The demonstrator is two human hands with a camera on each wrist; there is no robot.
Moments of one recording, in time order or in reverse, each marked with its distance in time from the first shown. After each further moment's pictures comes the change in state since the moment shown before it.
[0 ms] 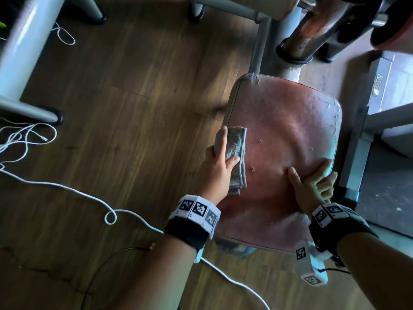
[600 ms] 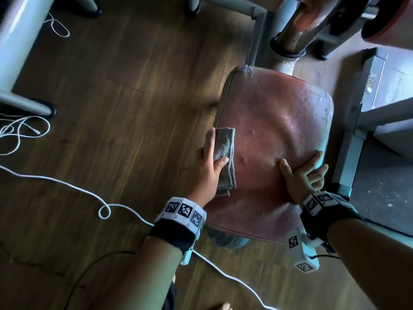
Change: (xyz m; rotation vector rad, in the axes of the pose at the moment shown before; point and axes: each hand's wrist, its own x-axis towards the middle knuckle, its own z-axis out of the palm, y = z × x) left_hand -0.025 -0.006 0.000 0.031 0.038 0.022; right_hand 0.005 0.003 0.000 -0.012 0.019 -0.005
